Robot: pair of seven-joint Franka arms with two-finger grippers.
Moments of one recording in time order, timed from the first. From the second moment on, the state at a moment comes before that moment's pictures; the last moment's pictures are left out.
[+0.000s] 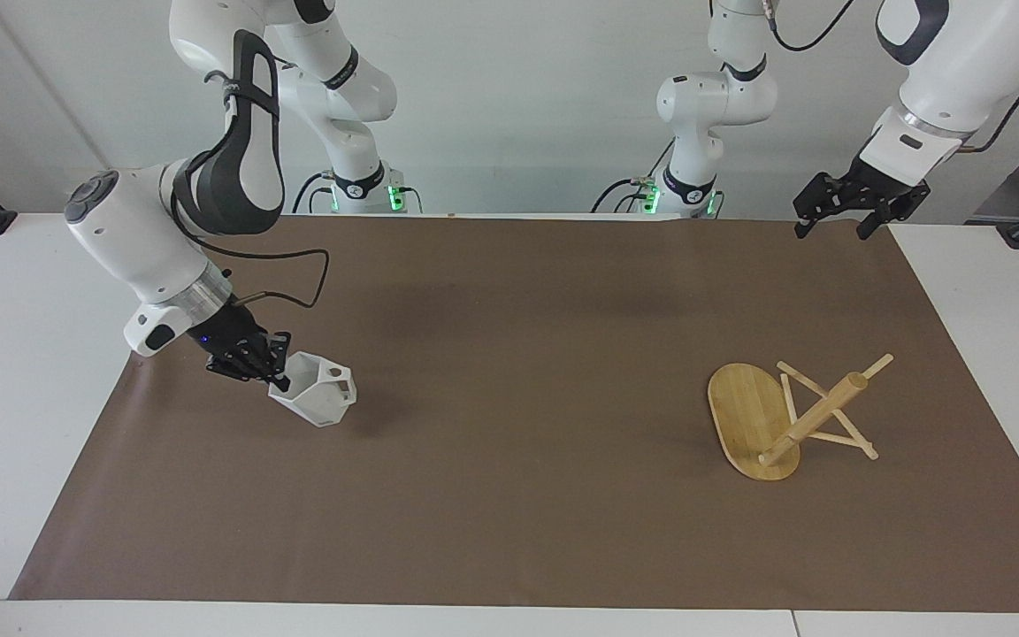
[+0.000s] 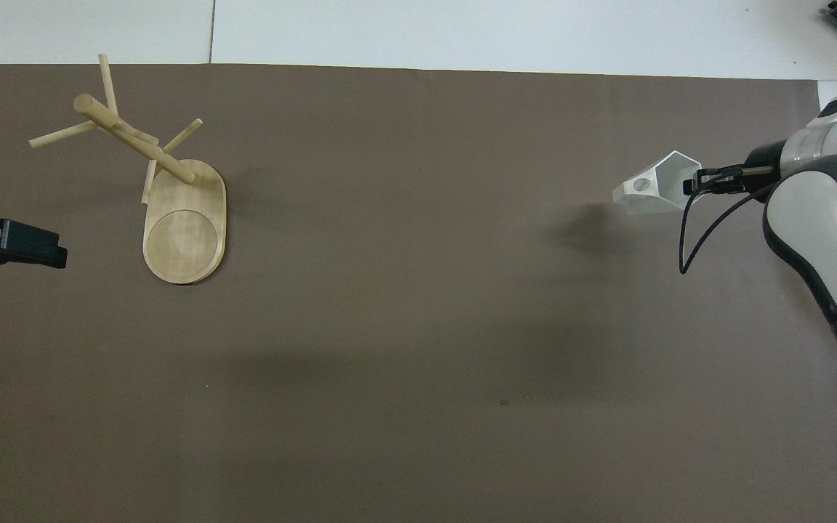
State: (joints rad) left arm -0.01 -0.08 -0.03 -1.65 -0.05 1.47 0.00; right arm -0.16 0.25 0.12 -1.75 0.43 2.09 -0.30
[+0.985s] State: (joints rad) left arm -0.03 -0.17 -0.08 -1.77 -0.39 1.27 -1.12; right arm -0.15 0.19 0.40 -1.66 0.62 2.05 -0.04
